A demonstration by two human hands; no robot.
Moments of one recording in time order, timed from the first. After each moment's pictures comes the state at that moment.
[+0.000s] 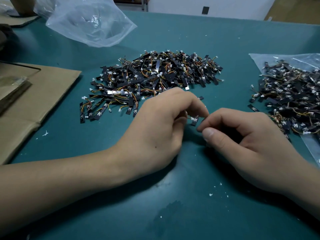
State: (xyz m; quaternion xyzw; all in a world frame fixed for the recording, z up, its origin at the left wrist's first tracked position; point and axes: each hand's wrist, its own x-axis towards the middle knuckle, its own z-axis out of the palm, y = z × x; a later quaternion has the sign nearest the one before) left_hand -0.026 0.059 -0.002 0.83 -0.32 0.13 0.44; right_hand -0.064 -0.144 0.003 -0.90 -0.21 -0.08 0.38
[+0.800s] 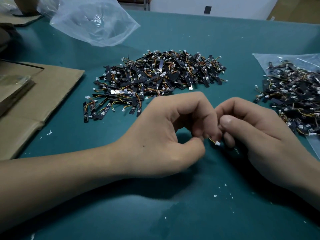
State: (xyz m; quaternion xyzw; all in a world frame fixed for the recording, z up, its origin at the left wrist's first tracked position) left_hand -0.033 0.060 0.004 0.69 -0.40 0.00 0.60; right_hand -0.057 -0.148 0.002 -0.83 -0.15 0.00 0.53
